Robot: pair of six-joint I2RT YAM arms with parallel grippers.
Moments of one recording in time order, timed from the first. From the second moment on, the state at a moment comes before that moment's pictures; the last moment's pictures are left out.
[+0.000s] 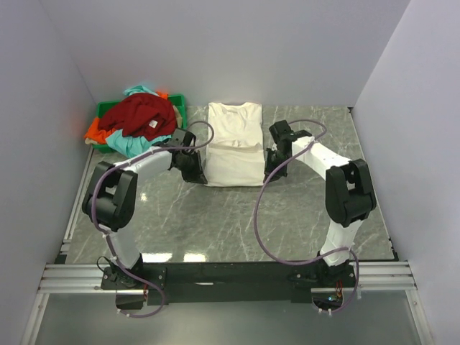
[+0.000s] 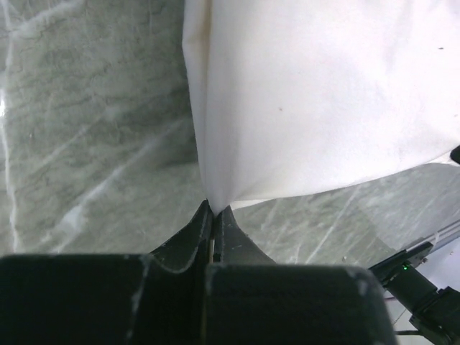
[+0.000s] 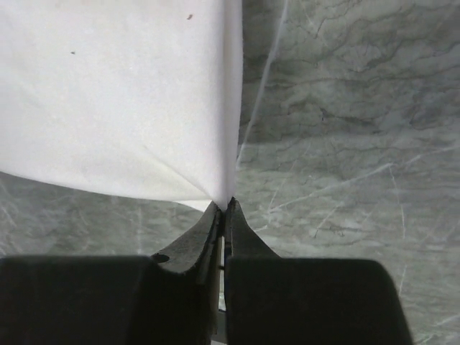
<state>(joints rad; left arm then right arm) -0.39 1.82 1.20 -0.49 0.31 -0.59 0.34 1.85 1.34 -0.80 -0.17 0.54</state>
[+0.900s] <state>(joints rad) -0.41 1.40 1.09 -0.82 0.29 -0.62 0.53 1.49 1.24 -1.00 -0.12 0.62</state>
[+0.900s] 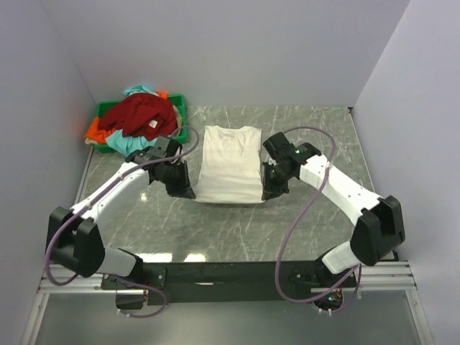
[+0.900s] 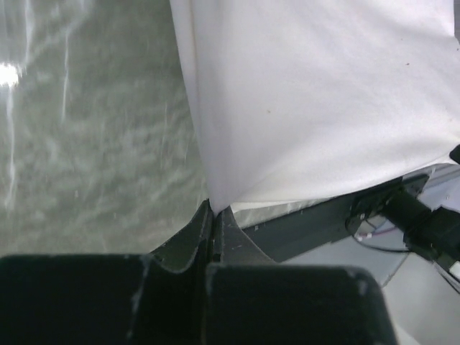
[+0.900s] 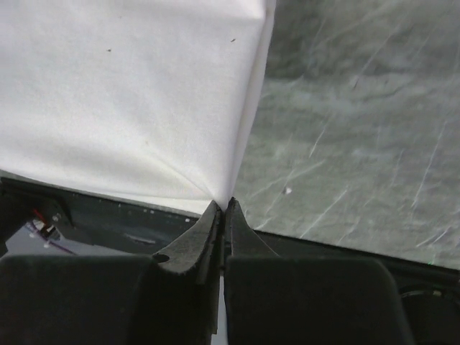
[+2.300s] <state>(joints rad) -0.33 1.95 1.75 -0.80 0.24 -0.56 0.40 1.98 1.93 -1.06 0.14 0.61</state>
